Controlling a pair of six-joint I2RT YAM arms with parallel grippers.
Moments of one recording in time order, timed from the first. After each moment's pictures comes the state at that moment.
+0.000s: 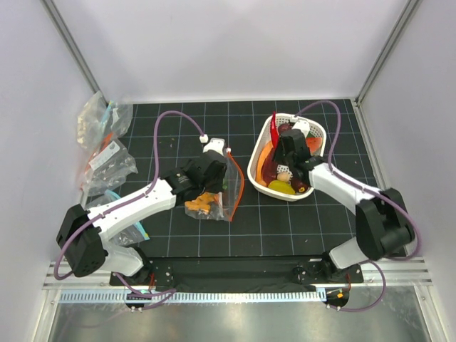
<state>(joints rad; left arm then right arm) -0.88 1.38 1.08 -0.49 -0.32 -0.55 0.42 1.52 0.94 -0.07 0.33 0.46</state>
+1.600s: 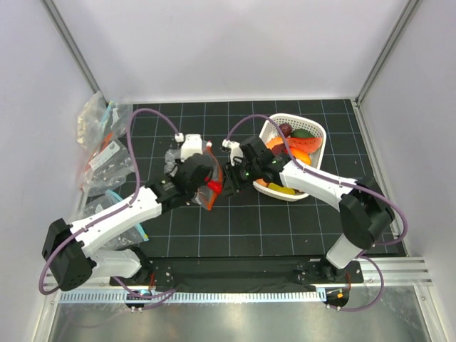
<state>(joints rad) -0.83 1.23 0.98 -0.47 -0.68 -0.54 0.73 1.63 1.15 -0.35 -0.47 0.27</state>
